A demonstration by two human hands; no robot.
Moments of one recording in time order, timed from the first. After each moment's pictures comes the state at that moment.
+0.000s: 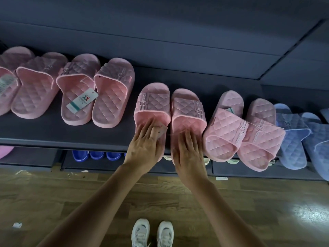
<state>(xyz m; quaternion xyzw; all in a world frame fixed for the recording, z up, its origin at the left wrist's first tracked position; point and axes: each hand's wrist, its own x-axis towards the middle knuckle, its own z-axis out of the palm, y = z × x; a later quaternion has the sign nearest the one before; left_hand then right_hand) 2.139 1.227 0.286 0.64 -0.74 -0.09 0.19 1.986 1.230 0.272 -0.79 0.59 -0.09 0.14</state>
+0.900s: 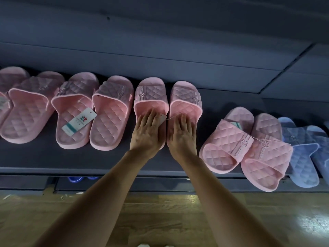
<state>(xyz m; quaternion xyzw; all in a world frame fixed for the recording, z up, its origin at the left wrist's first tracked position) 2.156 1.138 0.267 0.63 -0.71 -0.07 0.29 2.041 1.131 0.280 -0.75 0.63 -0.13 0.15</state>
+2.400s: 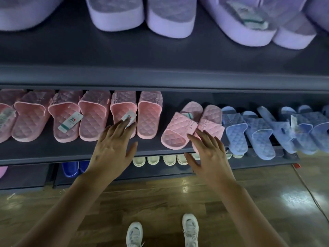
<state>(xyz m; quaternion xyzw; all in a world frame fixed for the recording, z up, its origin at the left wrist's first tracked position) 2.132 1.263 0.444 0.61 -0.77 -0.04 0.17 1.878 1.265 0.448 -0.79 0.60 -0.10 0.07</state>
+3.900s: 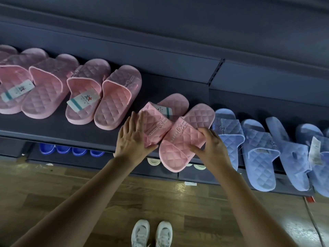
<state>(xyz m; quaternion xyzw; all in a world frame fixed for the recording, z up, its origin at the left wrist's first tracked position) 1.947 1.188 0.316 0.75 -0.62 -0.16 0.12 1.728 1.145 0.337 -0.76 0.60 -0.13 0.23</state>
